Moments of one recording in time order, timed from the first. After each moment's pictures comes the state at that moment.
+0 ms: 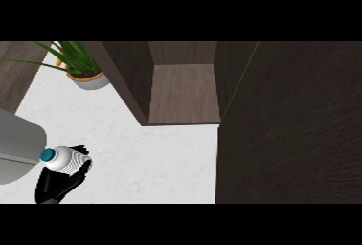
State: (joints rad) left arm -0.23 0.23 0.46 -0.44 0.05 -0.38 -0.81; right arm 1.00 -0.13 0.19 -2.48 -0.14 0.34 -0.23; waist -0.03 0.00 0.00
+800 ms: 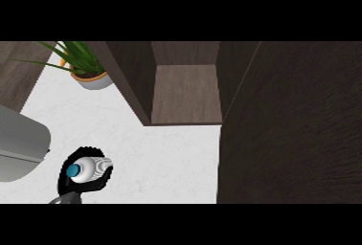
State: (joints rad) left arm -0.28 0.15 0.41 -0.42 0.05 -0.34 -0.90; right arm 0.99 -0.12 0.20 -2.47 -0.12 0.34 -0.24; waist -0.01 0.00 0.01
